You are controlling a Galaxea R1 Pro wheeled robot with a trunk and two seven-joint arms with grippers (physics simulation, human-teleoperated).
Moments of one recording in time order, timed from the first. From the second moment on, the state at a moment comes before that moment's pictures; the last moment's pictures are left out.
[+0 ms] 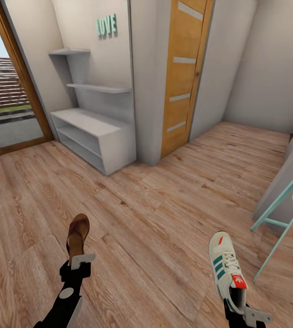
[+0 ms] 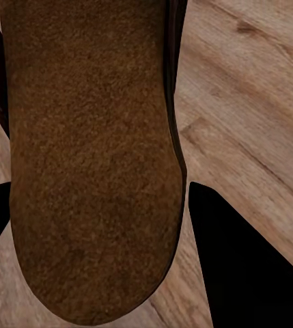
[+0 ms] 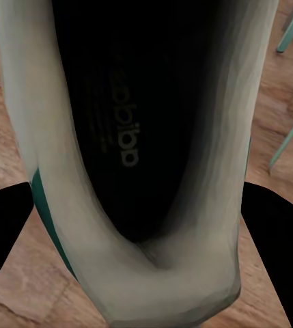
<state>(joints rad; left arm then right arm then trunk) -0.29 -0.03 0.05 -0.91 -0.06 0.03 0.25 -0.08 -0.06 -0.23 -0.72 0.01 -0.41 0.00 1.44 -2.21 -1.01</state>
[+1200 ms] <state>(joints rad) -0.28 -0.05 0.05 -0.96 -0.07 -0.01 0.25 -0.08 -0.06 -0.23 -0.72 0.01 -0.41 0.01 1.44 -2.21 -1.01</state>
